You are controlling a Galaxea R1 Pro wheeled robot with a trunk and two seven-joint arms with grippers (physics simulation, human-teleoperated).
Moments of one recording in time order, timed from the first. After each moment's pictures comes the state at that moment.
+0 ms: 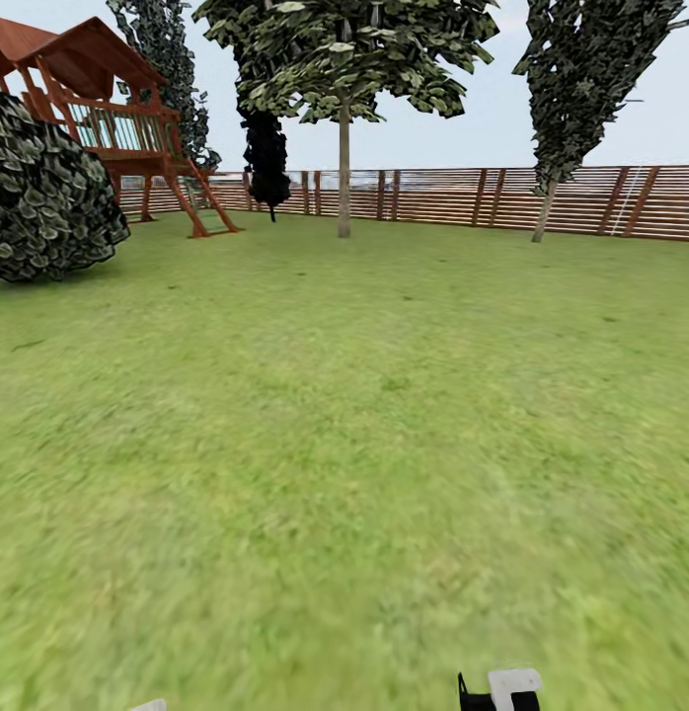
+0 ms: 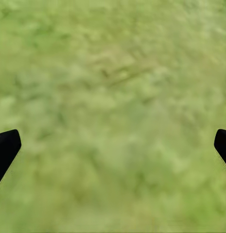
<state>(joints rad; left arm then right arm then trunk) -0.28 0.15 -0.27 -0.18 0.51 -0.42 0.11 -0.40 -0.01 0.14 -0.03 0.05 -0.59 -0.23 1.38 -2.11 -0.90</state>
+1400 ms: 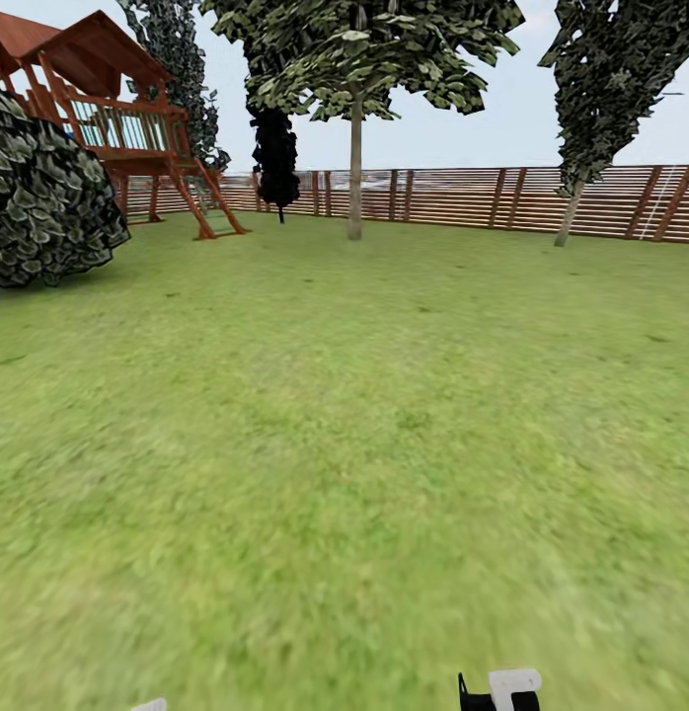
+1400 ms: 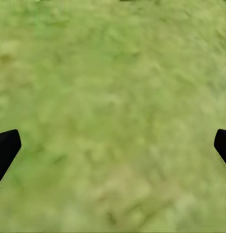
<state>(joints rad) -0.28 0.15 -0.27 -0.18 0.51 -0.42 0.11 -0.40 -0.01 0.14 -0.03 0.05 -0.59 -0.23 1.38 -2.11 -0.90</state>
